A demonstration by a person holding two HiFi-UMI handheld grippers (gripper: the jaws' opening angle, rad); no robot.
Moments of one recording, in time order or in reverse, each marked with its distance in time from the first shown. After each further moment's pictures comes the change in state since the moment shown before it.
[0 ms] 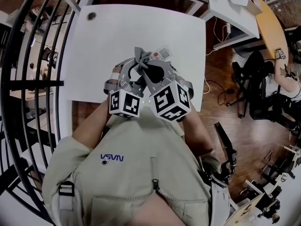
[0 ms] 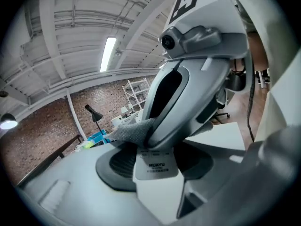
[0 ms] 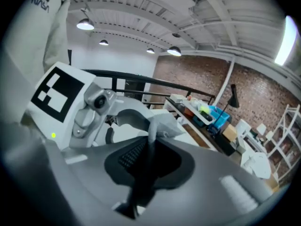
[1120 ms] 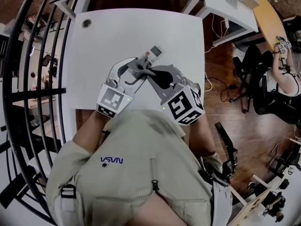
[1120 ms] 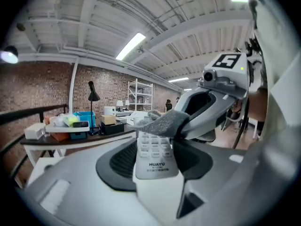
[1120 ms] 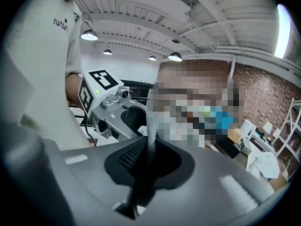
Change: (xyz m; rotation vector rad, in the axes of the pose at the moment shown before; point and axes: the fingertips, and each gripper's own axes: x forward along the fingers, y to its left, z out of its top) left arm -0.004 0.029 0.009 -0.413 -0.126 -0.178; right arm -0.024 -0.014 -0.004 0.016 -0.096 0.049
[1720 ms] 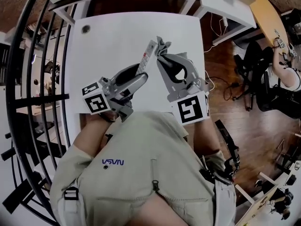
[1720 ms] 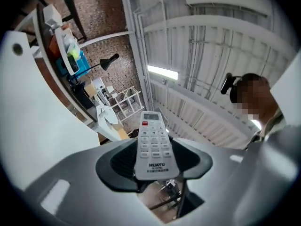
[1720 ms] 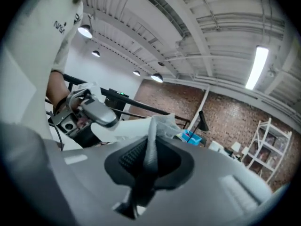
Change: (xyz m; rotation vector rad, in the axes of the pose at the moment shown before) left arm -0.029 -0.002 0.056 -0.913 -0.346 -0.420; right arm -0.045 -0.058 0.033 -0.102 -0.157 -0.347
